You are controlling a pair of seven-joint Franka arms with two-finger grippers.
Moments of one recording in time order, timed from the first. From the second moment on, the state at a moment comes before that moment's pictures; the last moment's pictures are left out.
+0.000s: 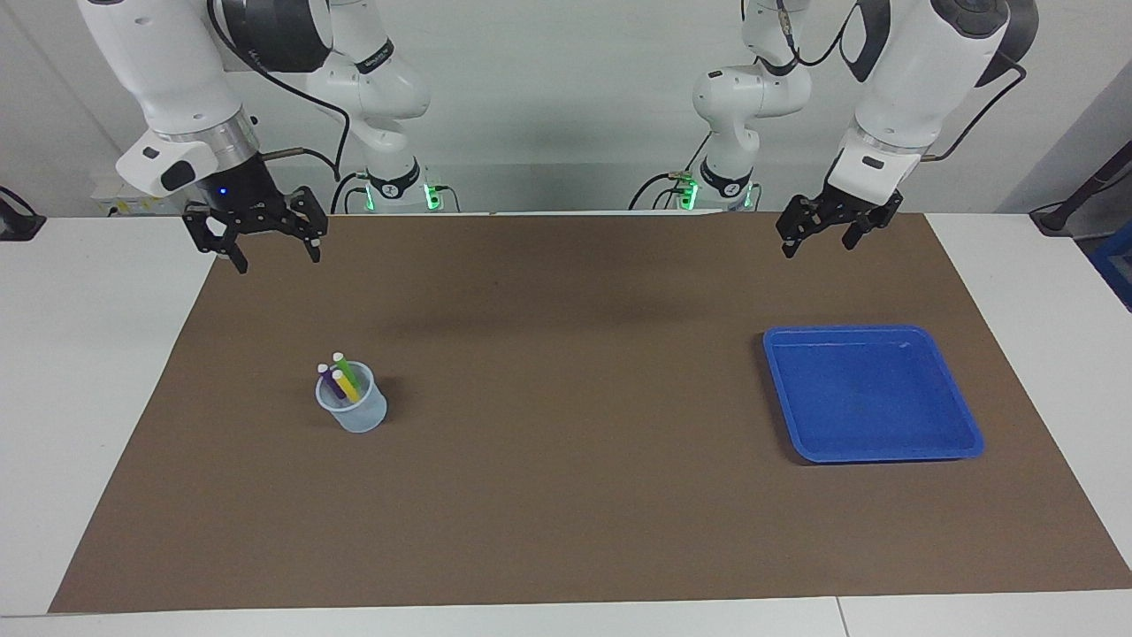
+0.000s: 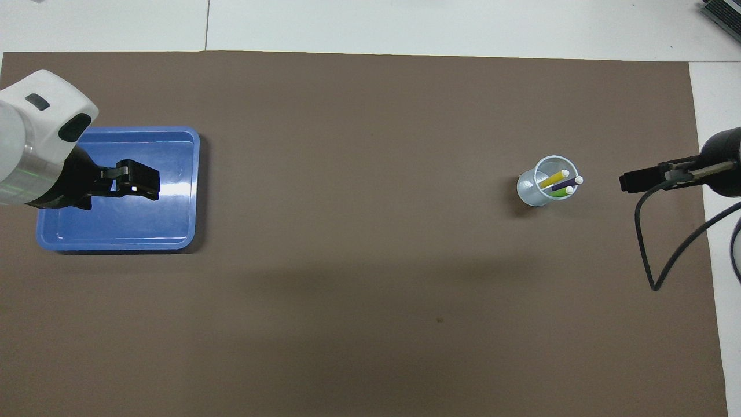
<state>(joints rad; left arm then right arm) 0.04 -0.03 -0.24 -1.65 -0.01 1.61 -0.26 -0.11 -0.05 0.11 -1.69 0.03 1.72 -0.17</state>
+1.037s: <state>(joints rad) 0.03 -0.03 -0.25 -1.65 0.00 1.61 -0.26 -0.10 -0.07 0.13 -1.70 0.03 1.64 -0.02</state>
